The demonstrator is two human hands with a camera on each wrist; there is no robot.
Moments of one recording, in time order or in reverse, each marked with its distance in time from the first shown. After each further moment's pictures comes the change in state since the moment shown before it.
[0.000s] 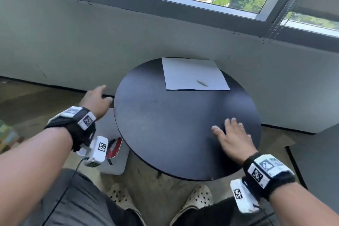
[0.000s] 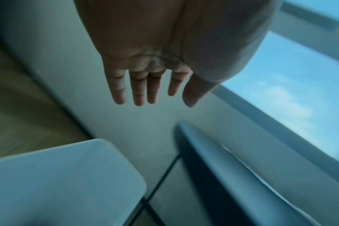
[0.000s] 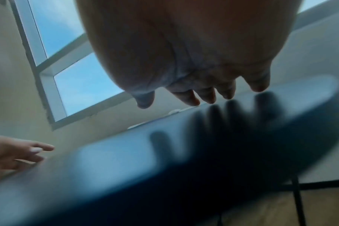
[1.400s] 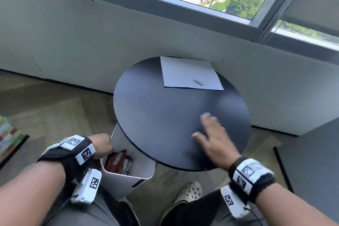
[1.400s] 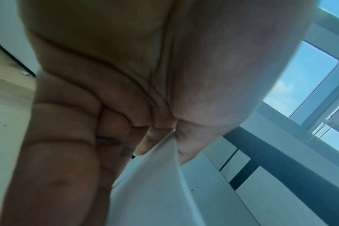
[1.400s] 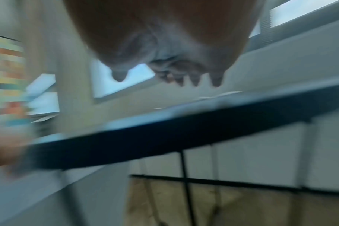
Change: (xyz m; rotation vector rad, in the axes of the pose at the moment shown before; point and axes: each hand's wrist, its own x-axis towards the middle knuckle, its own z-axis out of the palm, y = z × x) left_hand -0.106 -0.022 0.047 0.490 -0.586 0.076; right_hand -0.033 -0.006 0.017 0.143 0.150 -0.438
